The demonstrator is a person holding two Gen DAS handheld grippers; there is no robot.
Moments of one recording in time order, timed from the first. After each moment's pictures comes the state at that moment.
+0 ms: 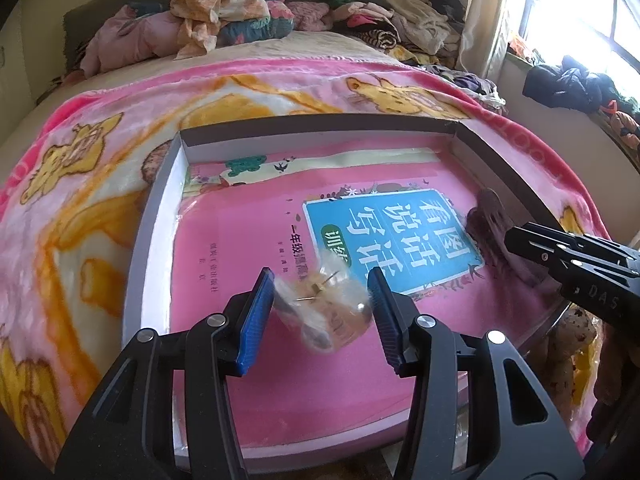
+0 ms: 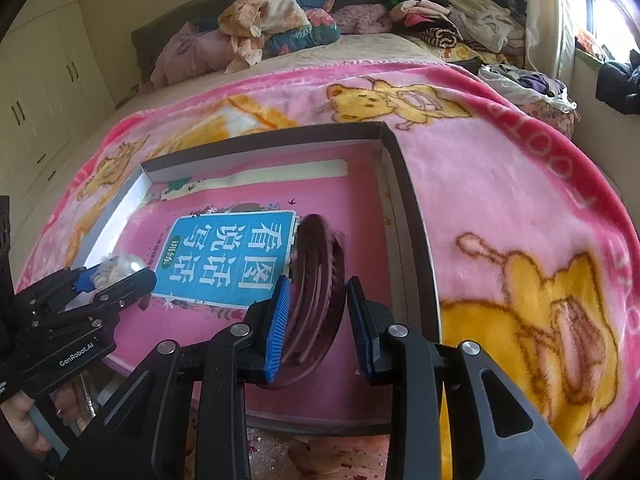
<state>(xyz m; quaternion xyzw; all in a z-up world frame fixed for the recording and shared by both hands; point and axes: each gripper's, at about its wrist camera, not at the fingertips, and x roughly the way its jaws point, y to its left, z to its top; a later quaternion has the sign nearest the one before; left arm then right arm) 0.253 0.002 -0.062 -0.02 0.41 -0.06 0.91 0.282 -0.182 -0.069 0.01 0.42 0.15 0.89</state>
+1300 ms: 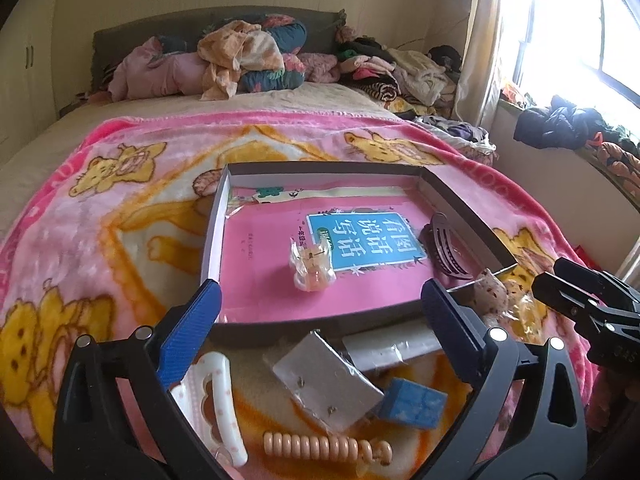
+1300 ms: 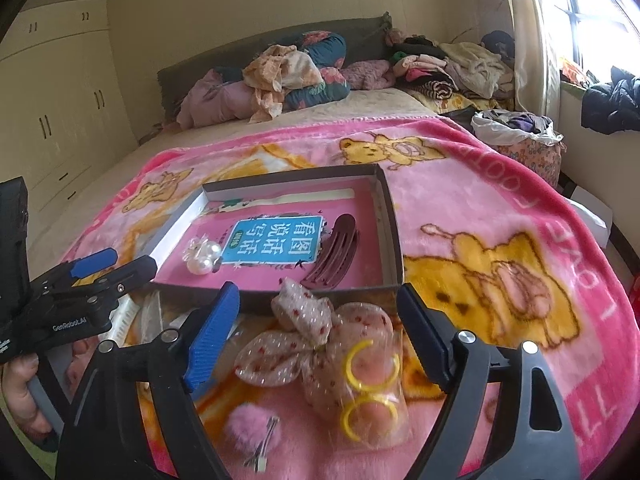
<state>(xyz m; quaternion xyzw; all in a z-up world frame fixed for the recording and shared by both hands) 0.155 0.008 -0.017 -0.05 0.32 -0.04 0.95 0.150 -0.206 -0.022 0.02 0.32 0.16 0.93</state>
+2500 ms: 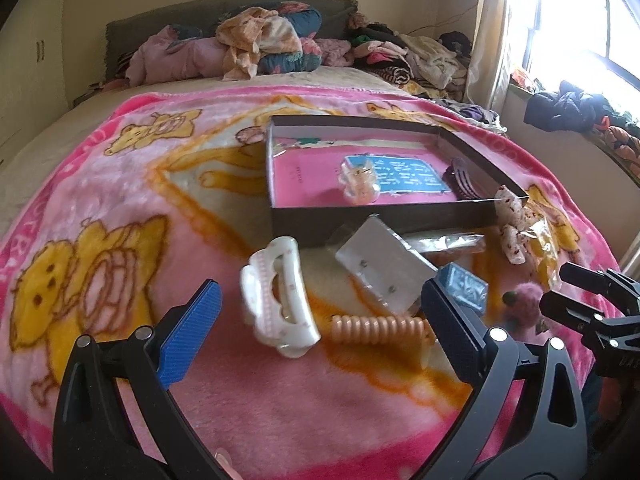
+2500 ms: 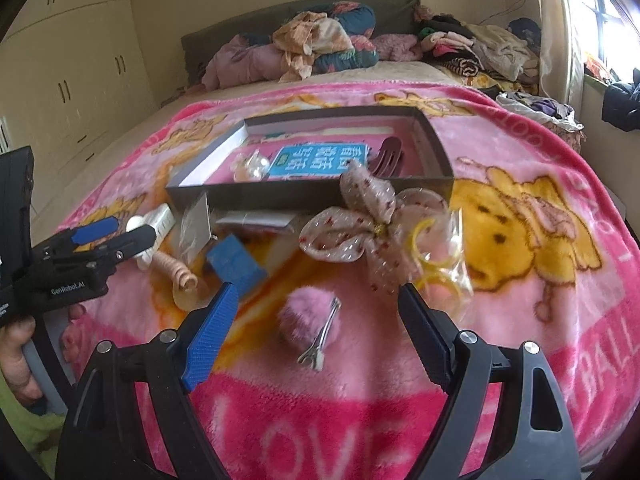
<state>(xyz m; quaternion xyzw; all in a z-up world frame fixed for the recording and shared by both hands) 0.091 0.044 -0.049 -0.03 0.34 -0.02 0.94 0.096 -0.174 -0.064 -0.01 0.38 0.20 0.90</state>
